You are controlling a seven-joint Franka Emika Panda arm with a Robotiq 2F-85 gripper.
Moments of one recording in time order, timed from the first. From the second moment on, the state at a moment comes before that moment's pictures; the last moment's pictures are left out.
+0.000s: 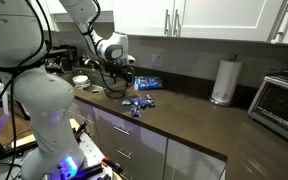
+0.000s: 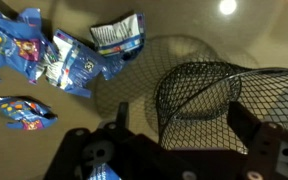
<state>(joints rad) 0.29 -0.01 0.14 -2.50 0.33 2.64 -0.39</state>
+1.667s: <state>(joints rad) 0.17 -0.04 0.20 -2.44 0.27 2.53 -0.26</state>
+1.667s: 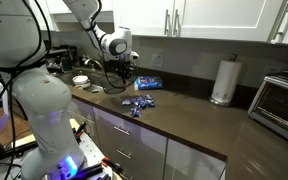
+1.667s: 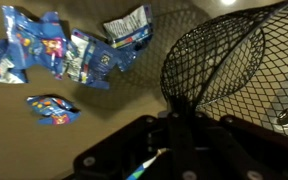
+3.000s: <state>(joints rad) -0.05 -0.12 -0.24 -2.34 0.37 2.52 -0.27</state>
